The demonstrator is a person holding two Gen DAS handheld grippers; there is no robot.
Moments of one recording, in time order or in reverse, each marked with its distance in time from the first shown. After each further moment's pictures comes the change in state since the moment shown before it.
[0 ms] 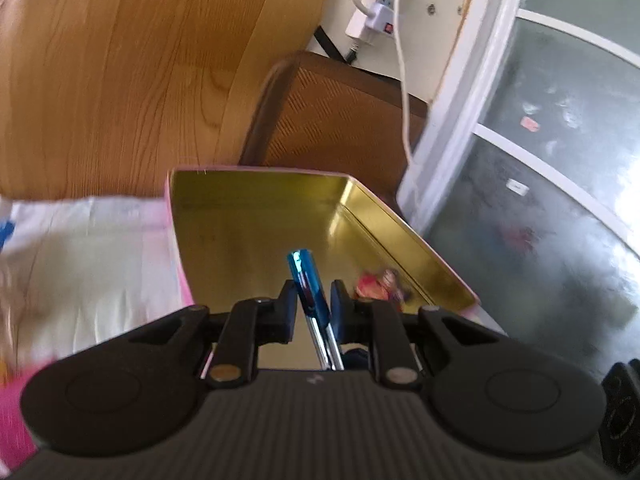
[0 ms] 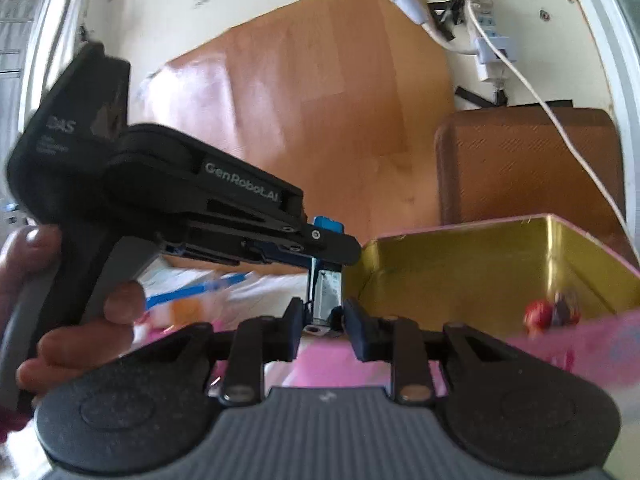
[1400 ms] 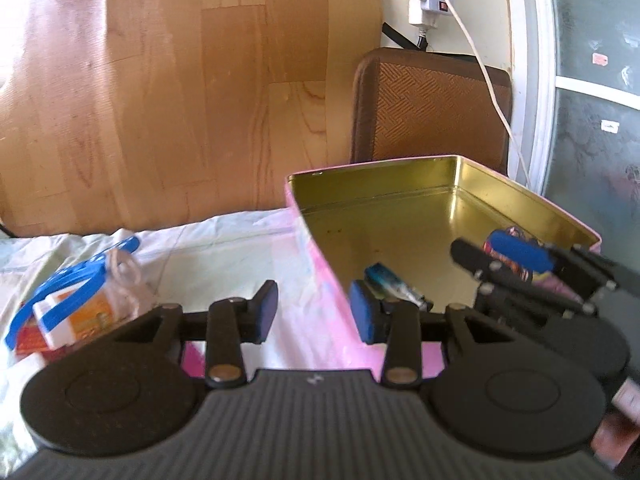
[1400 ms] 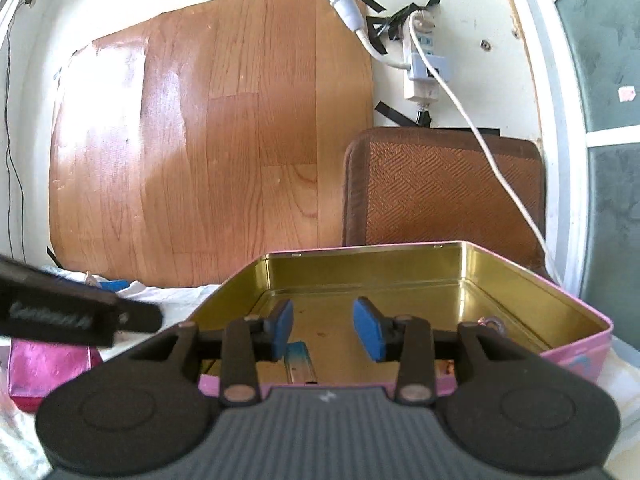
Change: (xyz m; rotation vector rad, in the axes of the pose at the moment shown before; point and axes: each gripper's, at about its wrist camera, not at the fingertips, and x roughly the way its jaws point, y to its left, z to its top) left arm -0.026 0.000 -0.054 0.175 -0.080 0.406; right arm 0.025 -0.002 -0.015 -0.070 -0.083 -0.322
